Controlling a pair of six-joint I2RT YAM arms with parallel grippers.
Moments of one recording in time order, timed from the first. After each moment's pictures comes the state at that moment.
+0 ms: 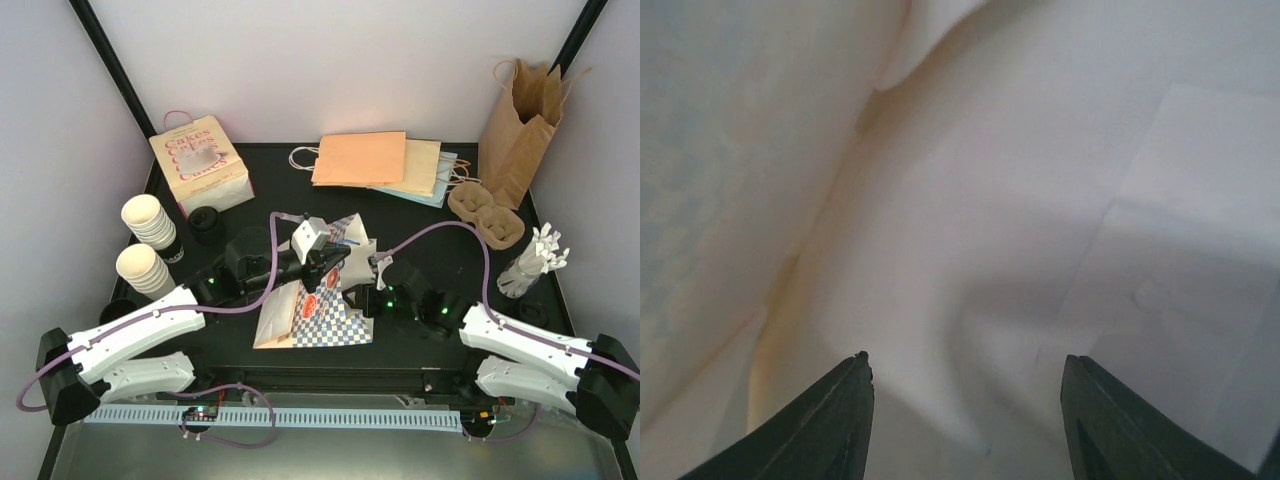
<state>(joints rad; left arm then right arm) -0.94 1.03 0.84 0.03 0.21 -0.18 0.94 1.00 0.53 -0.18 -0.07 0.77</state>
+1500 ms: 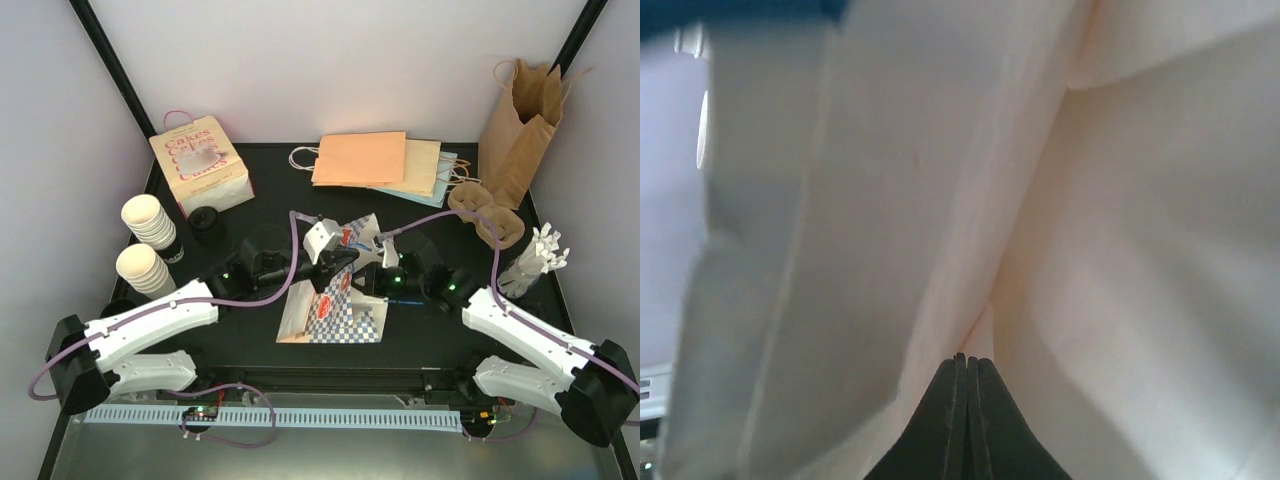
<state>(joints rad) -0.94 1.11 0.85 0.05 0.25 -0.17 0.74 1.04 0.69 -0.28 -0.41 0.87</state>
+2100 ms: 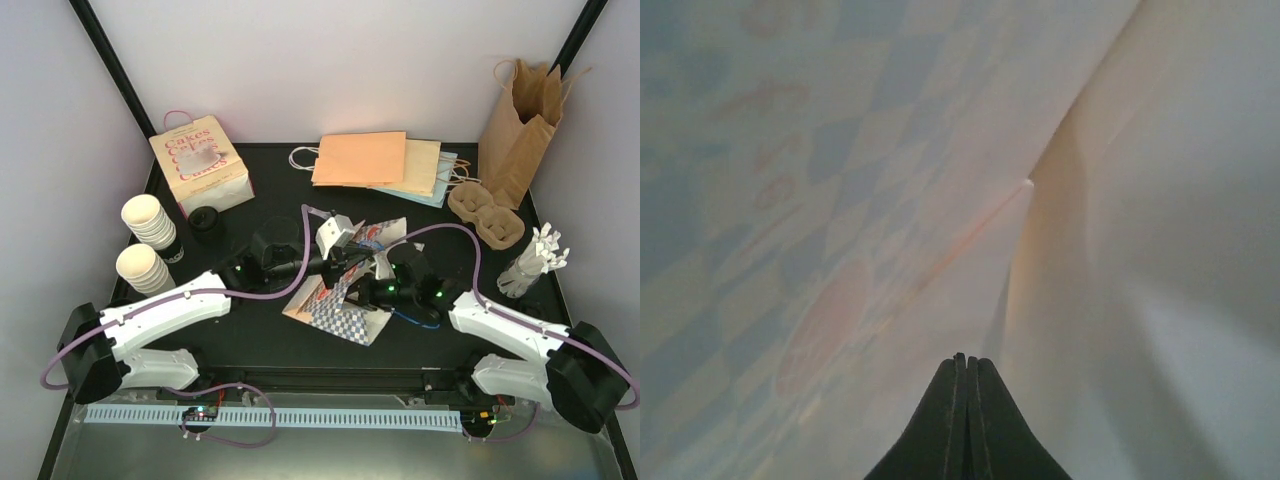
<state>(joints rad) -0.94 1.21 0.90 0.13 0.34 -0.16 0.76 1.12 0.55 -0.06 -0.54 0.99</state>
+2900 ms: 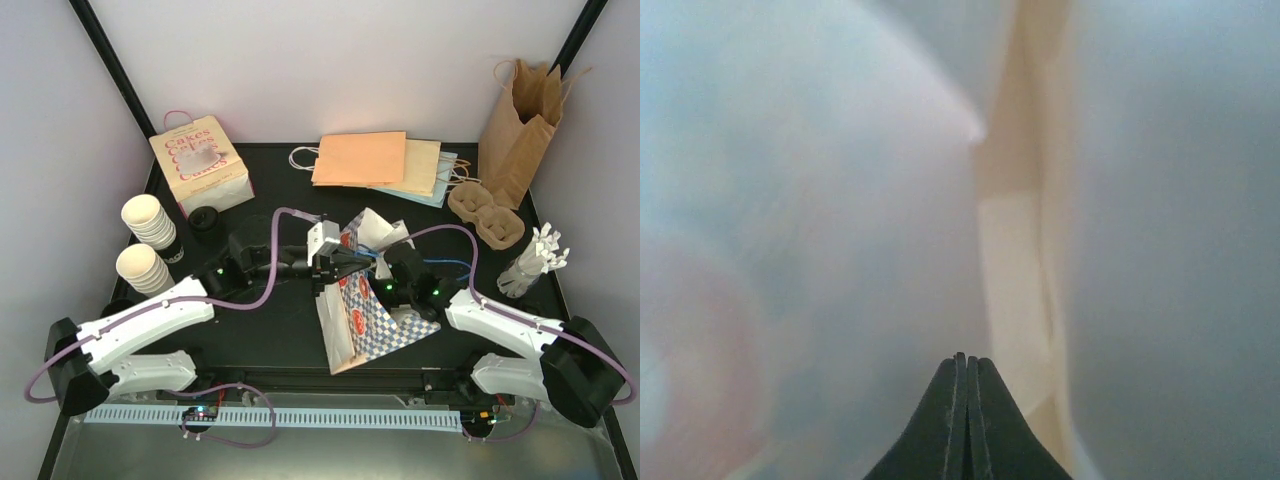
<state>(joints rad) -0.94 1.14 0.93 0.16 0.59 -0.14 0.76 1.17 0.56 -0.06 -0.51 1.06</state>
